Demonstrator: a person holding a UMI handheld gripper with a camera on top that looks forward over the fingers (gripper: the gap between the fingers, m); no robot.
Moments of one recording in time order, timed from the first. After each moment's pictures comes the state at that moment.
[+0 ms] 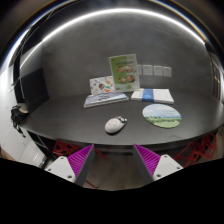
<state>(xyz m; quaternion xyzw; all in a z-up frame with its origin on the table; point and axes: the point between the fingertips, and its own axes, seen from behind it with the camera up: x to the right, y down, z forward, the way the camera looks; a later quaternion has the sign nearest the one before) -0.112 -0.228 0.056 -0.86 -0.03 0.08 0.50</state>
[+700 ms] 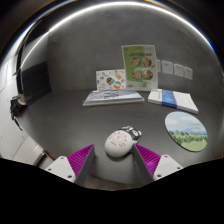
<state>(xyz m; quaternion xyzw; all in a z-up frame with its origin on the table) -0.146 -0.082 -0.007 -0.86 -0.10 0.10 0.50</state>
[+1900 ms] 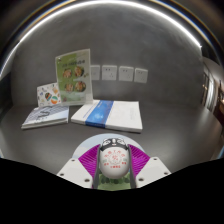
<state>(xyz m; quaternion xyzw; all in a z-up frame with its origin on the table) 0.130 0.030 0.044 -0.86 0.03 -0.04 0.51</state>
